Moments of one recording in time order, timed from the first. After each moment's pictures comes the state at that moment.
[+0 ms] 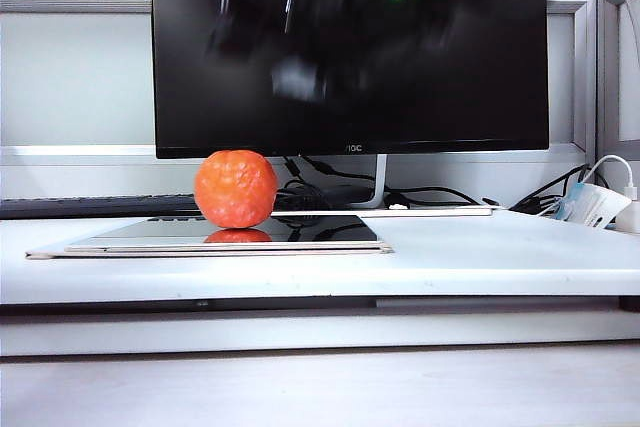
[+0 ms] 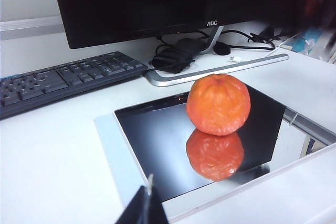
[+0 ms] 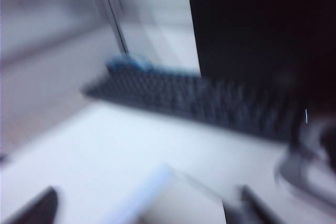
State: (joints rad) left arm -0.43 0.00 0.01 0.00 -0.03 0.04; right arm 0.72 1.71 0.99 0.71 -0.14 0.19
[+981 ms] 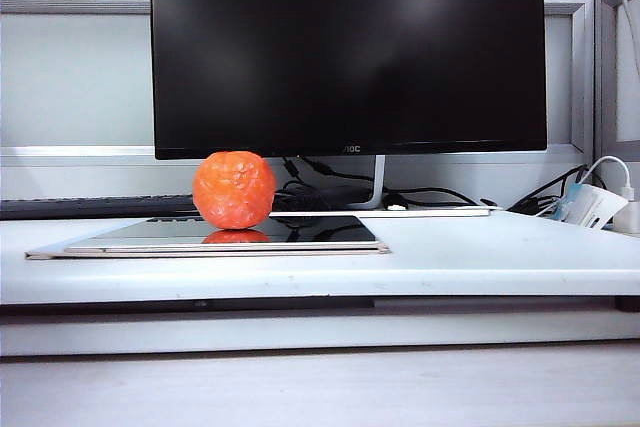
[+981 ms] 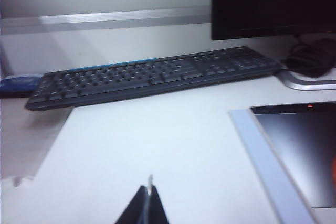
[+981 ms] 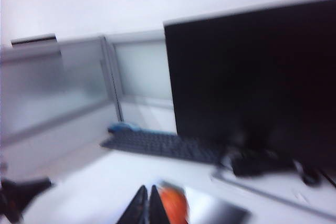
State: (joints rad) left arm -0.02 0.00 0.01 0.00 -0.03 0.04; right arm 1.26 0.30 0.68 -0.15 0.55 0.01
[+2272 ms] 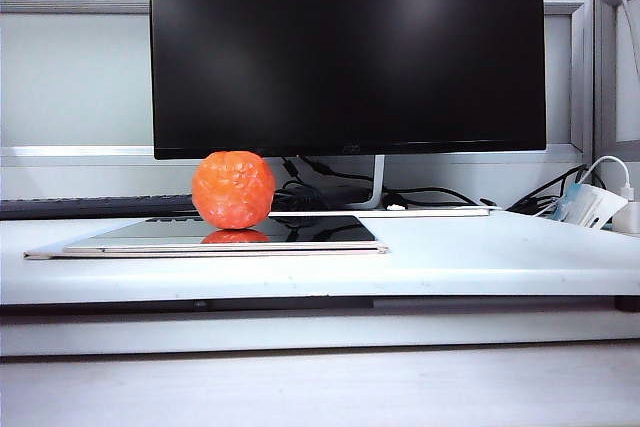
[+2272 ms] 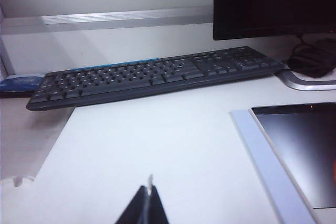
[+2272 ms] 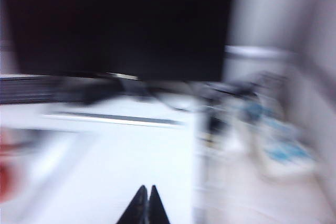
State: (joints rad) left arm -0.02 0.00 0.01 0.00 -0.02 0.04; right arm 0.61 0.00 0.47 -0.45 0.45 0.02
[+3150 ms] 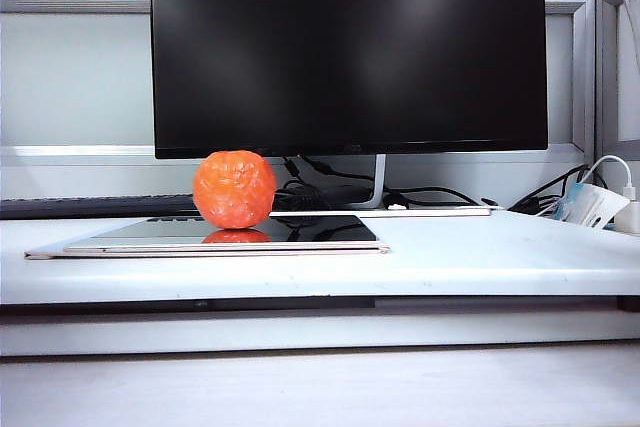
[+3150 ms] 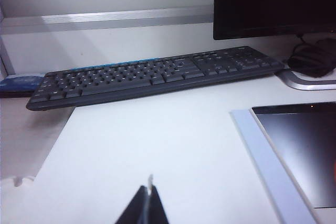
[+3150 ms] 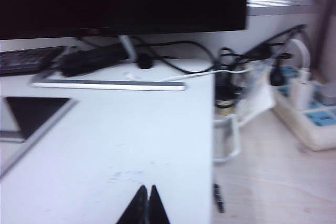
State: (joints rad) left arm -0.02 0.00 0.01 0.00 -0.02 0.04; right arm 0.05 0.00 0.01 0.00 -0.17 0.08
